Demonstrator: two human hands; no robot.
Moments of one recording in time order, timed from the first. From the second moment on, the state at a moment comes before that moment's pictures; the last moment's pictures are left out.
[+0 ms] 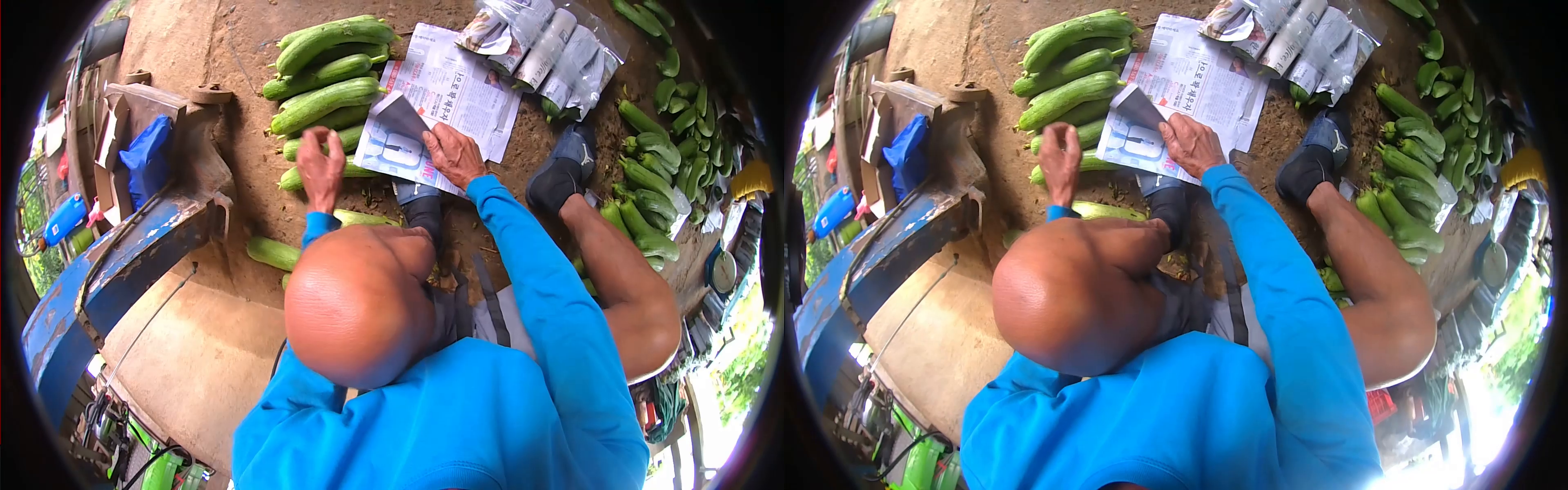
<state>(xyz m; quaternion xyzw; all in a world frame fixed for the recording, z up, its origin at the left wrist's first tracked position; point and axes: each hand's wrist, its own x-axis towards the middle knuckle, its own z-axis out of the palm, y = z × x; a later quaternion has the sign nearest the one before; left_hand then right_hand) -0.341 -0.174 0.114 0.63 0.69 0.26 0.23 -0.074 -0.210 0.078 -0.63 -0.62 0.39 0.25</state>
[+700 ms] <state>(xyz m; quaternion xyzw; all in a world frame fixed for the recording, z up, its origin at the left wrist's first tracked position) -0.306 -0.083 0.132 0.82 0.48 -0.03 0.32 -0.070 -0.264 0.057 -0.60 -0.74 0.25 0.18</state>
